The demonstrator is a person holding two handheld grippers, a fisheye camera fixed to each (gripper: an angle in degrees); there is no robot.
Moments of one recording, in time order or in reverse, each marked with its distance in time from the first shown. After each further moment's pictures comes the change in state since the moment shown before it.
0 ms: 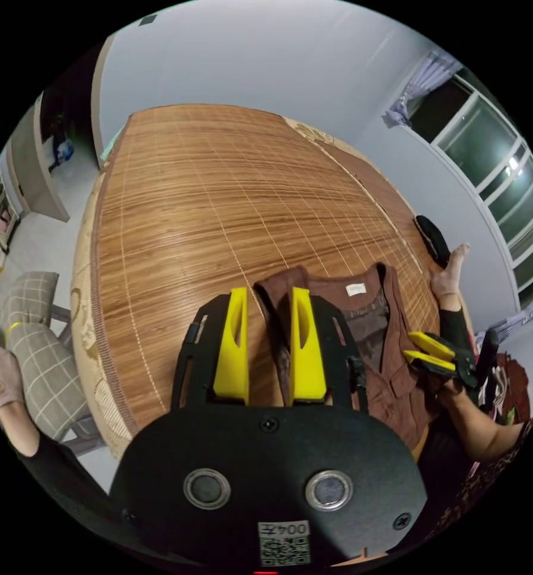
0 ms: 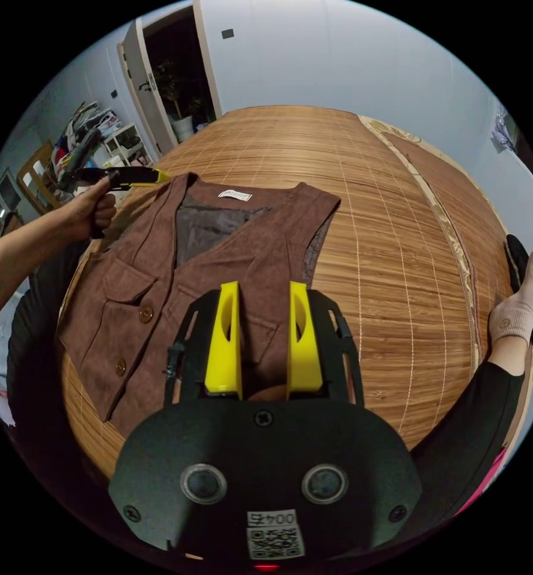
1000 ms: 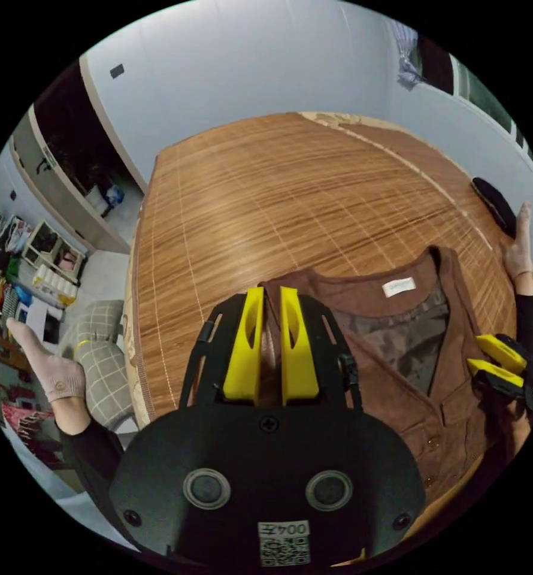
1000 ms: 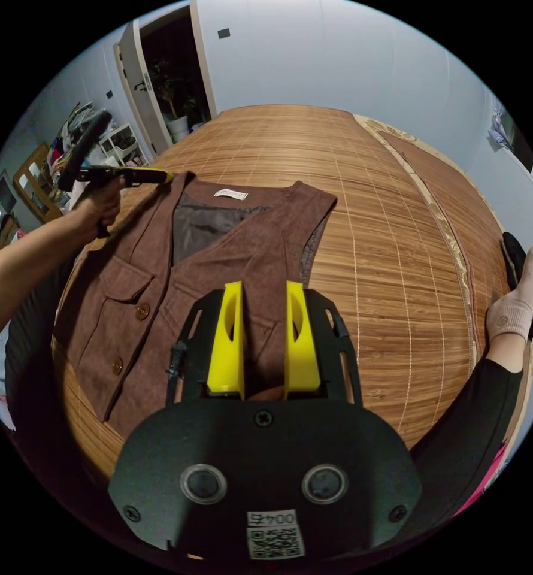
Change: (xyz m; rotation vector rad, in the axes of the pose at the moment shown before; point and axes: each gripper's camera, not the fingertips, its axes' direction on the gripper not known) left arm 0.096 -0.045 0.035 -0.027 -0.409 0.096; right arm 0.004 0.013 0.001 -0.002 0.014 0.011
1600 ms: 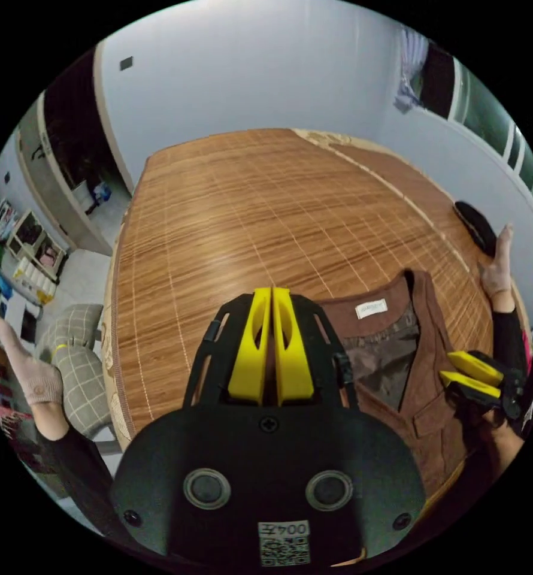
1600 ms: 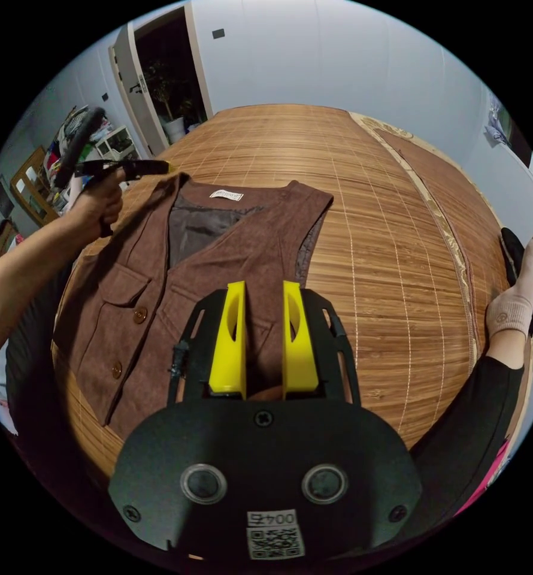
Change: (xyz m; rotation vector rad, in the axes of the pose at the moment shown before) left arm 0.040 0.006 0.018 0.031 0.050 0.022; right arm 0.016 0.001 -0.015 -0.002 0.007 0.014
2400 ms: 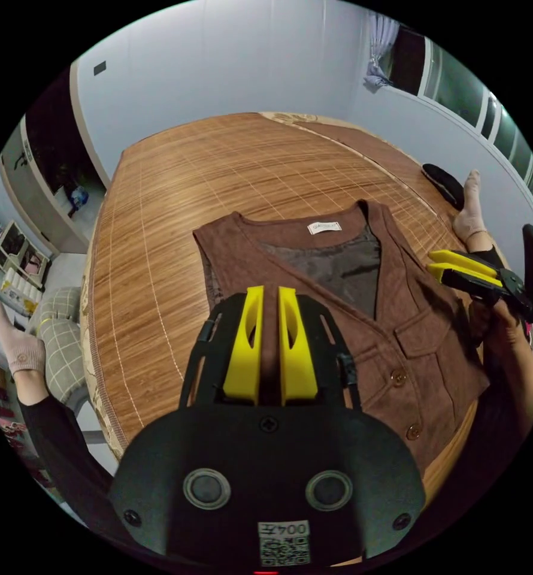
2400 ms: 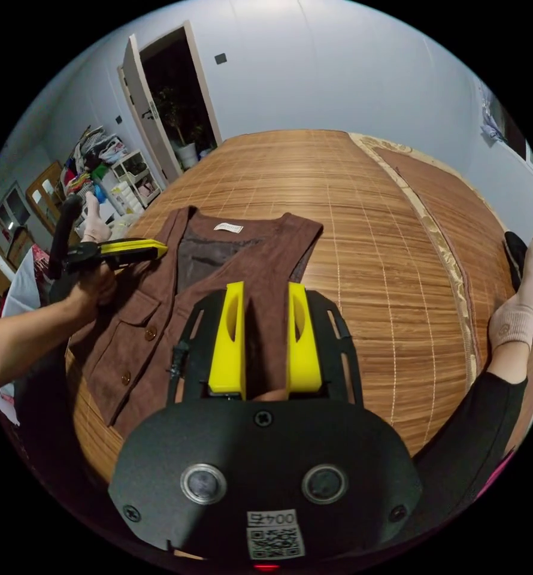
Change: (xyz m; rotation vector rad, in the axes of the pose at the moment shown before) left arm 0.025 0.142 0.011 0.032 0.124 0.050; right arm 0.055 -0.001 -0.057 0.112 -0.075 -0.003
